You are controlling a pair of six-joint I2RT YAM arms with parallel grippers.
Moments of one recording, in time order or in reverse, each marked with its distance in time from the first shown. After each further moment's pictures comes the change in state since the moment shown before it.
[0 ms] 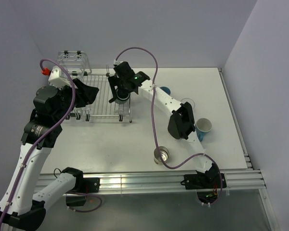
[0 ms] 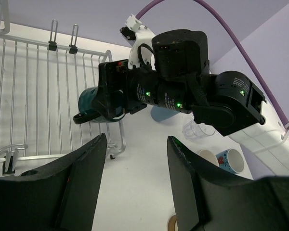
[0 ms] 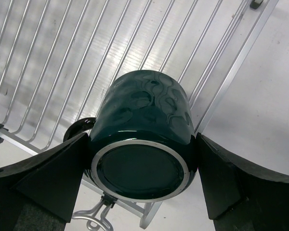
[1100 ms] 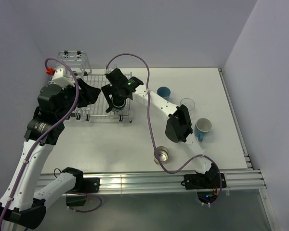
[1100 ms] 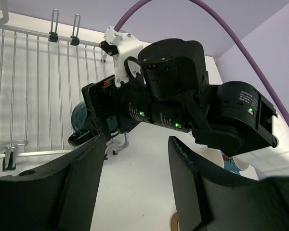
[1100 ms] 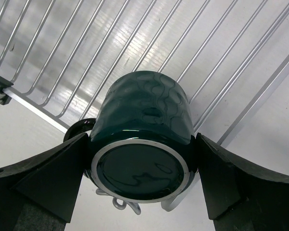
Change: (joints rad) left arm 0.000 0.026 -0.015 0.002 0.006 0.003; right arm 0.080 0.000 -0.013 -0.057 -0.015 -0.064
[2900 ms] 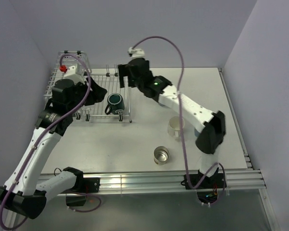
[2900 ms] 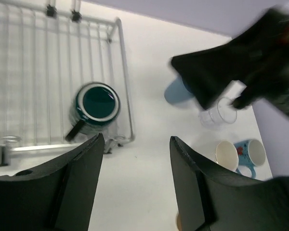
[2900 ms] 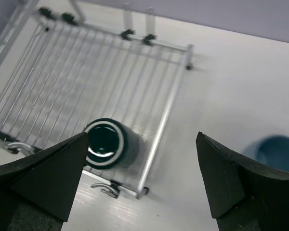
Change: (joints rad) left arm -0.024 0.100 -0.006 0.006 -0.029 0.010; right arm -0.031 -0.460 -0.452 0.386 0.249 0.056
